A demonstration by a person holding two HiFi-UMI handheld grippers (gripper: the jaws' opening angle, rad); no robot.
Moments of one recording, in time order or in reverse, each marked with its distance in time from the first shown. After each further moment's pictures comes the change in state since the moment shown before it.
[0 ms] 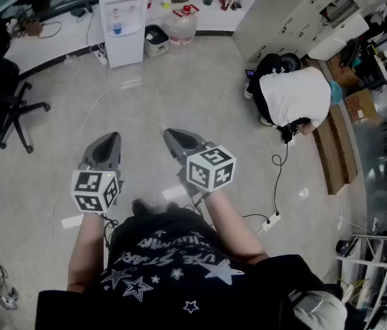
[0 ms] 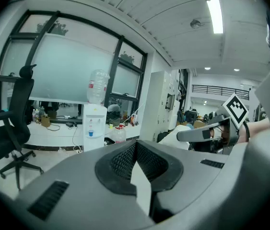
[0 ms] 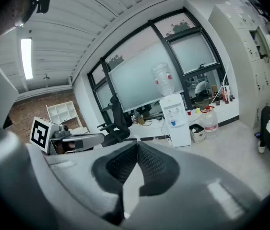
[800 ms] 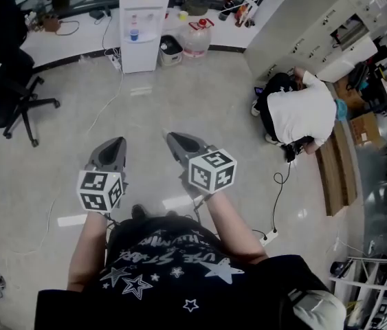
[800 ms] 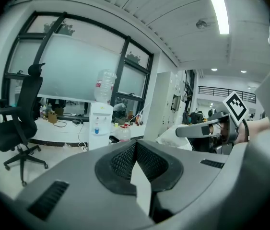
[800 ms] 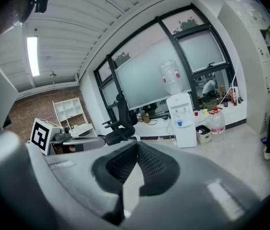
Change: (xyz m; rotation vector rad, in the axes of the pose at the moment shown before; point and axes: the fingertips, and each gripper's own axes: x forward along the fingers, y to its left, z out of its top) left arm -0.018 0.010 -0.010 -0.052 0.008 0.048; right arm 0.011 0.019 0.005 -0.036 0.027 0.053
